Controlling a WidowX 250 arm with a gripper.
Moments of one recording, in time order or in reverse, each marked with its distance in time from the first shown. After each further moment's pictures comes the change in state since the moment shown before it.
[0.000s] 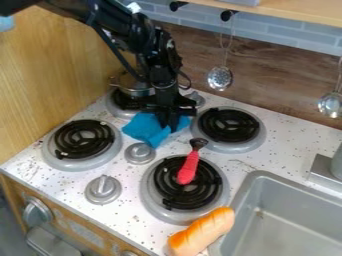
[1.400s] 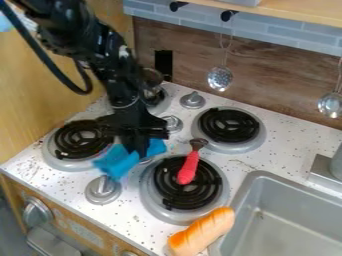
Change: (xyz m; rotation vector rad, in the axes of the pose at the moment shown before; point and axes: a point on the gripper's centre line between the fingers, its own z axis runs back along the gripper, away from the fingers) arm -0.105 0.022 0.065 -0.015 -0.030 0.038
